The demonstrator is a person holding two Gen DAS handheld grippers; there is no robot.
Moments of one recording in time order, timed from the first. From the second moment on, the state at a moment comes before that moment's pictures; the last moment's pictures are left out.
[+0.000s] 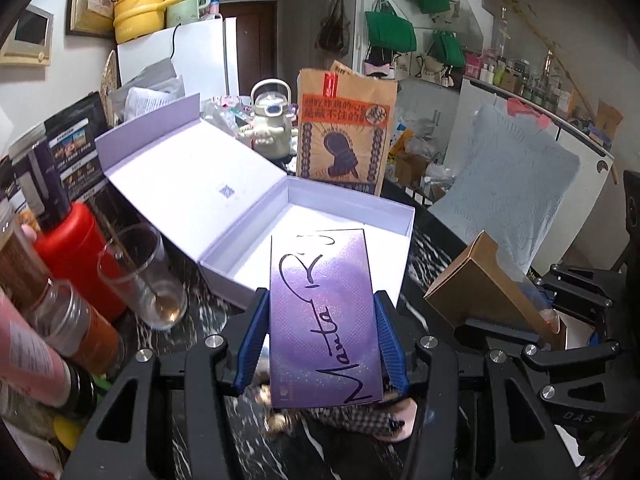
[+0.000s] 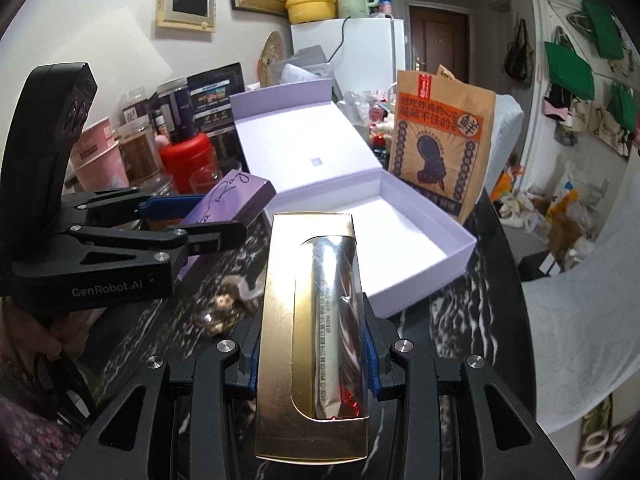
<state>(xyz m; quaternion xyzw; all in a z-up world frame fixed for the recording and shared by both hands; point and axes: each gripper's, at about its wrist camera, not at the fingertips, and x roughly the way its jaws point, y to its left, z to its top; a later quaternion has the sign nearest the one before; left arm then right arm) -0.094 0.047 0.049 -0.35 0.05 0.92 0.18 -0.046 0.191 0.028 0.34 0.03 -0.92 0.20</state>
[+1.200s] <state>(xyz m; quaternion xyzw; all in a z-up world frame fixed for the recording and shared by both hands) -0.241 0.081 0.066 -0.37 0.11 0.90 0.22 -0.188 0.206 0.059 0.33 0.05 -0.92 0.19</state>
